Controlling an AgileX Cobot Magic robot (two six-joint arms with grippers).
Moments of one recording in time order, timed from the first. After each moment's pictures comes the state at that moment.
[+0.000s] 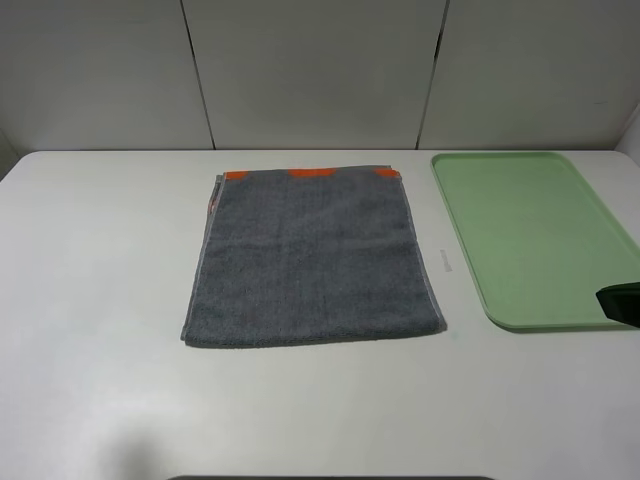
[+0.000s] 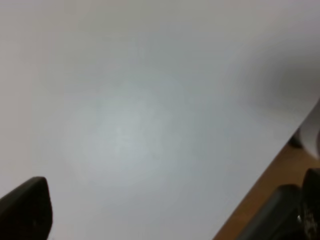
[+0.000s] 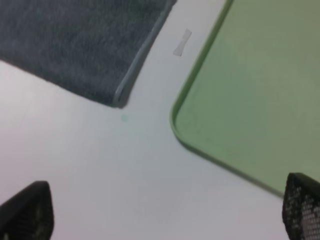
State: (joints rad) left arm -0.58 0.73 -0.65 0.20 1.11 0.41; right arm 0.02 0.69 -0.61 0.29 0.94 -0.62
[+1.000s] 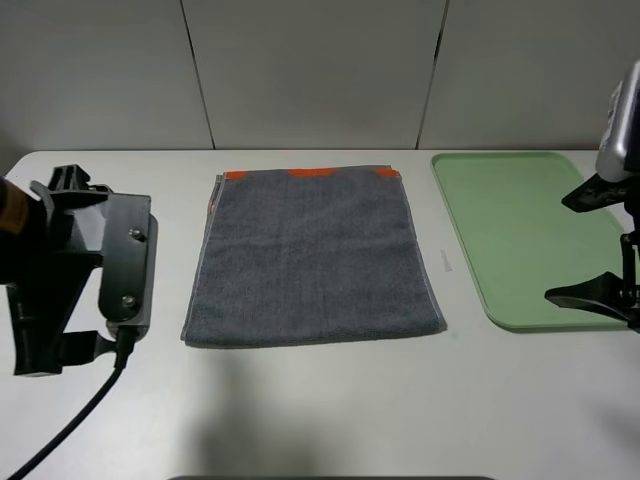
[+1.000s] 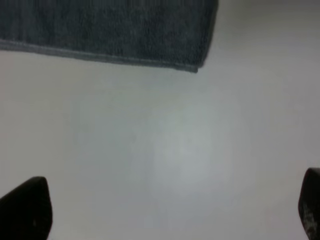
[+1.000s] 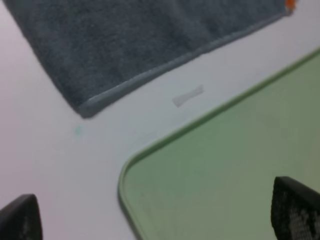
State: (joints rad) left arm -0.69 1.25 -0.65 0.29 0.62 0.64; right arm 0.02 1.04 -0.61 0.45 0.72 -1.45
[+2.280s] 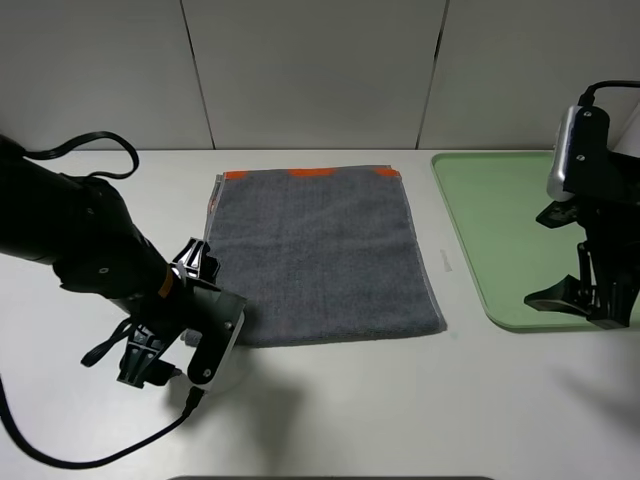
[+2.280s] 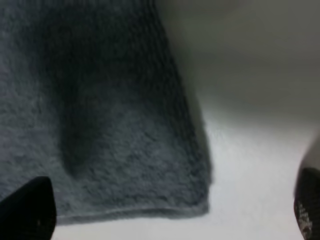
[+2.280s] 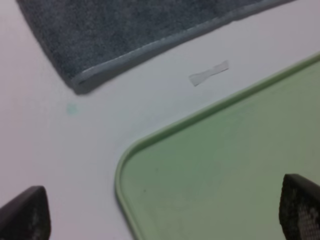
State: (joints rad) left arm -0.69 1.78 -0.65 0.46 0.18 0.81; right arm 0.02 1.26 -0.61 0.46 0.57 -1.50
